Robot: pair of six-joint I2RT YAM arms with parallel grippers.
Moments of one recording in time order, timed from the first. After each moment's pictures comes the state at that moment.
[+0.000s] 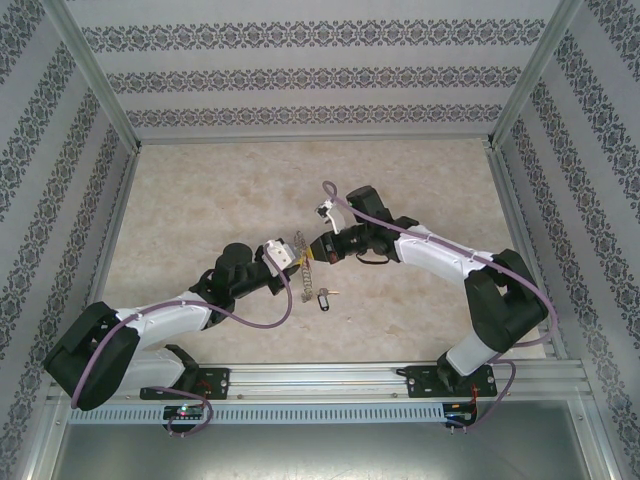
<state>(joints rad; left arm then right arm) -0.61 1.24 0.39 0.54 0.27 0.28 0.57 1.60 1.01 -0.22 -0.76 0.32</state>
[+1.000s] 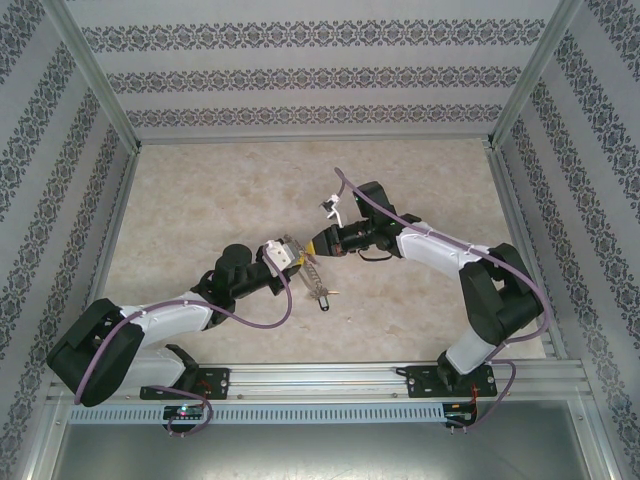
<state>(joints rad) -0.61 1.27 0.38 0.59 0.29 0.26 0.52 1.63 1.01 -0.15 -0.94 0.46</state>
